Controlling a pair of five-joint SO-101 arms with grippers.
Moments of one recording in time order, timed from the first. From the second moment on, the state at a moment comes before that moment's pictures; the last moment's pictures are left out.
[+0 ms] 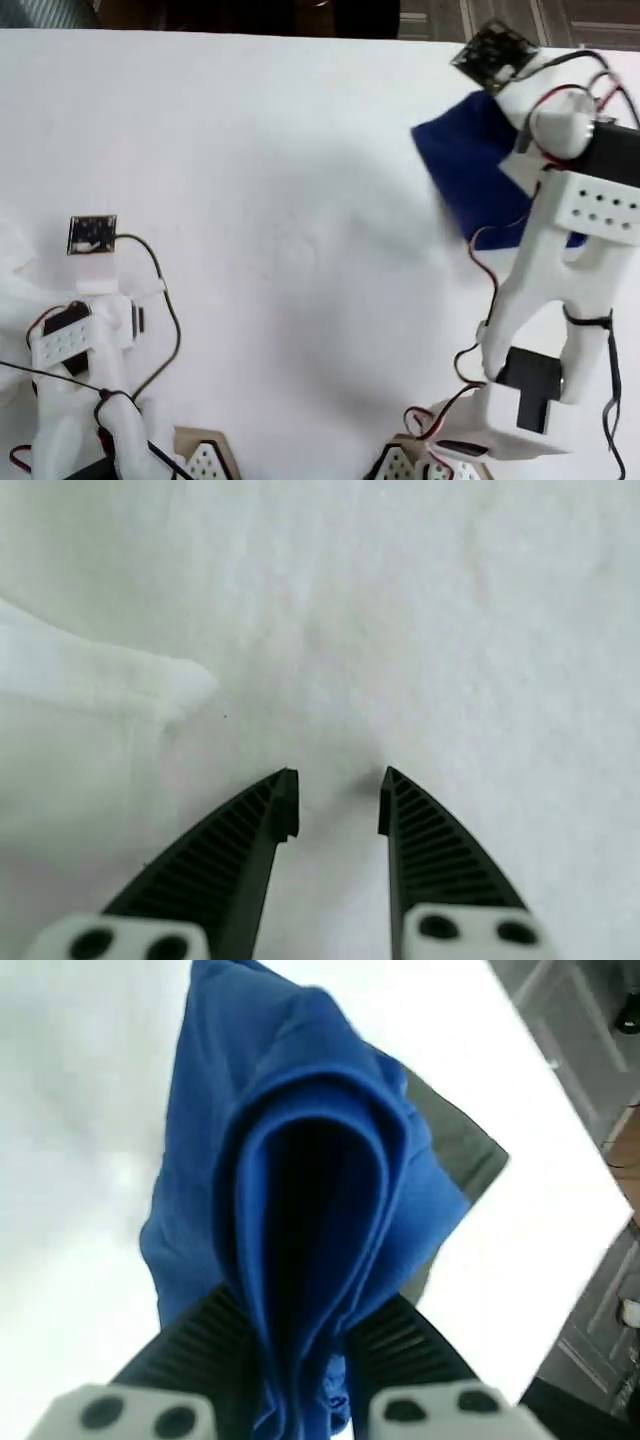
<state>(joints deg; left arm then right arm) -35.9 -35.3 72.5 42.2 -19.6 13.2 0.3 -36.6 98.2 62.2</state>
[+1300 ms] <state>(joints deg) -35.9 -35.3 72.5 42.2 -19.6 29.0 58.5 -72.4 75.1 63.0</state>
